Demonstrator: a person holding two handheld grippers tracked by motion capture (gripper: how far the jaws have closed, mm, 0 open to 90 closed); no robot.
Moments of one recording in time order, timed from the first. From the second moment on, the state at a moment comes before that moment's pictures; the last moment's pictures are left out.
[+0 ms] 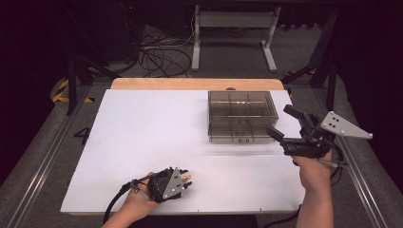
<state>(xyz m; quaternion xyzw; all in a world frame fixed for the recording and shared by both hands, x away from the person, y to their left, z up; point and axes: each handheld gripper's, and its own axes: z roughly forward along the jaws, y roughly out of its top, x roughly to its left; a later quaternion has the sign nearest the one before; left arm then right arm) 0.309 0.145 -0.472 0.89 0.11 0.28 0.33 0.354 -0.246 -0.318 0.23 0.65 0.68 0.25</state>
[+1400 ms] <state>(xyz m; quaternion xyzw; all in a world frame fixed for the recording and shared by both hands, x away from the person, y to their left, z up) 0.327 0.157 -0.469 0.90 0.14 0.24 0.34 0.354 -0.247 -0.317 0.23 0.65 0.68 0.25</state>
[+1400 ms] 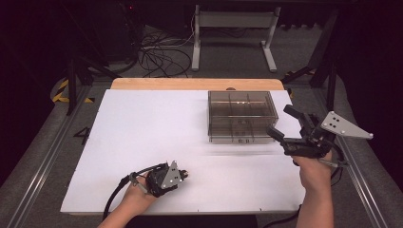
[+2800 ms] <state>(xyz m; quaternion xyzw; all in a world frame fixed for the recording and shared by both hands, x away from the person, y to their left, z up) 0.326 0.158 -0.446 0.88 0.16 0.21 0.39 0.354 -0.245 -0.317 0.23 0.65 0.68 0.25</state>
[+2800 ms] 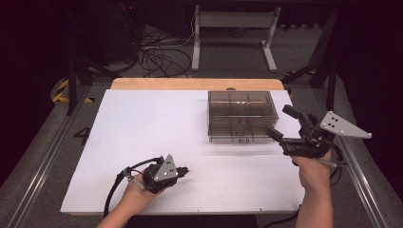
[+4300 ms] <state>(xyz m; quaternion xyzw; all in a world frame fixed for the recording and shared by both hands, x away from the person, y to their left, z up) 0.341 0.096 -0.403 0.87 0.12 0.22 0.42 0.354 -0.248 -0.317 0.23 0.65 0.68 0.25</state>
